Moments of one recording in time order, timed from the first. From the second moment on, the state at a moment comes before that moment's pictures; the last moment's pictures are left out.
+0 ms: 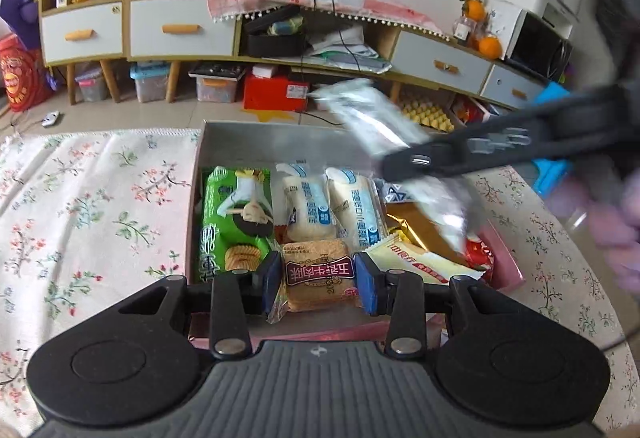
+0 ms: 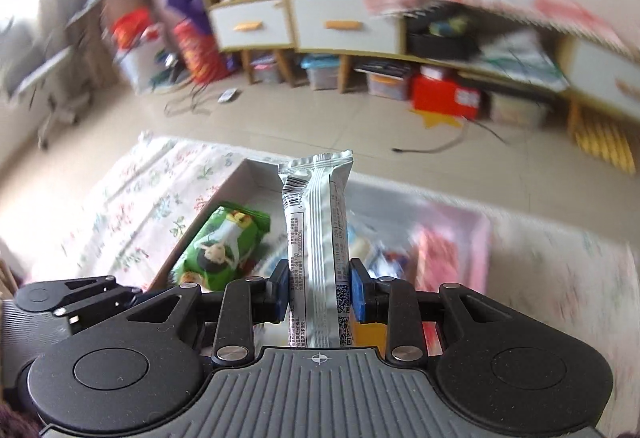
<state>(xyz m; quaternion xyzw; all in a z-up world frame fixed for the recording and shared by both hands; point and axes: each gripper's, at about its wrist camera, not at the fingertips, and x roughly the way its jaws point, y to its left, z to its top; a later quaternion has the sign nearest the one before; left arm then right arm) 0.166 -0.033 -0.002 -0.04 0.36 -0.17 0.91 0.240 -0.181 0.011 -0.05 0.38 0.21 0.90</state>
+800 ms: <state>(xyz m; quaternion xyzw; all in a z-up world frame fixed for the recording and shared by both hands) 0.162 -0.035 -0.003 -0.03 0.36 -0.20 0.91 0.292 -0.114 -0.012 -0.12 0.43 0.23 0.86</state>
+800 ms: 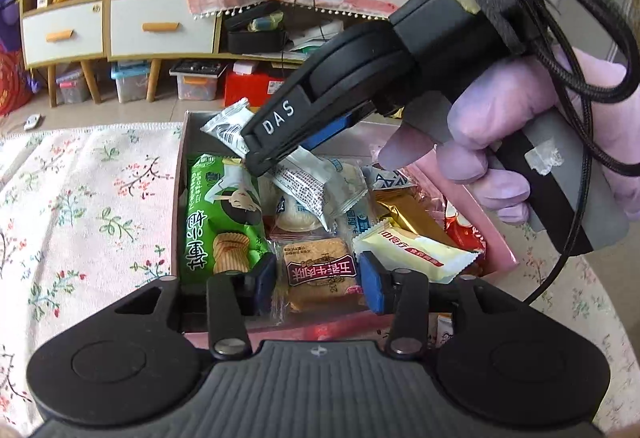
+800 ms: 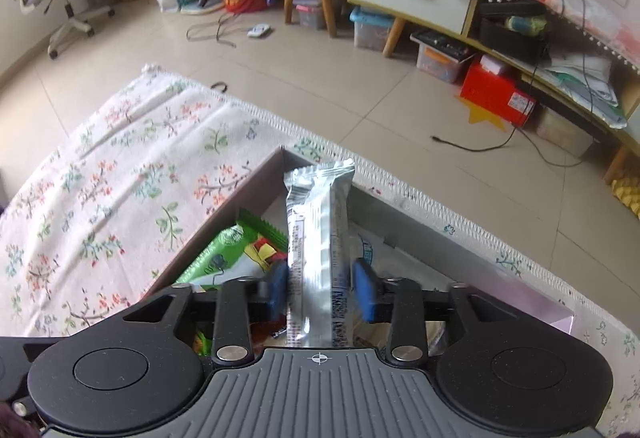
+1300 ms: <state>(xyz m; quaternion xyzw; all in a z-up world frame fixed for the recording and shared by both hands) 0.148 -0.045 0.015 -0.01 0.35 -0.20 0.91 0.254 -0.144 0.024 -0.10 0.41 0.20 0.89</state>
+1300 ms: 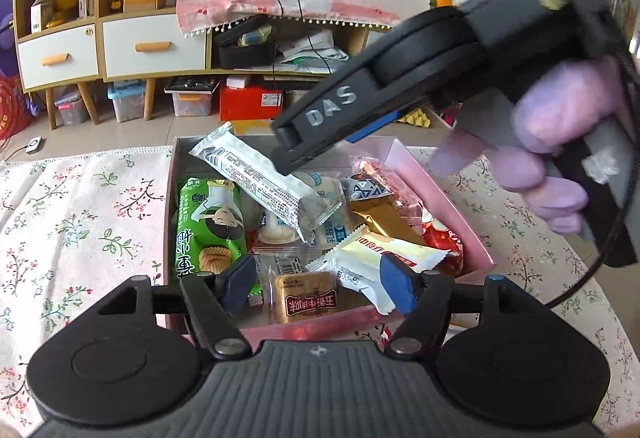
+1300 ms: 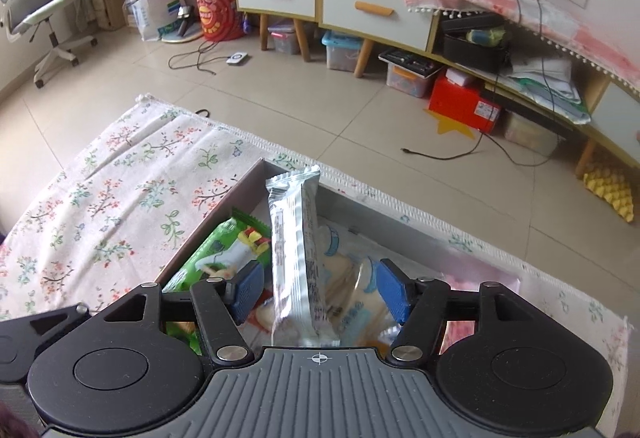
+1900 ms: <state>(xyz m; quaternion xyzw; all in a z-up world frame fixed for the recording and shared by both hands) 0.098 -0.043 0.043 0.01 0.35 -0.18 0.92 0.161 -0.183 0.051 -0.04 0.39 0.17 0.90</state>
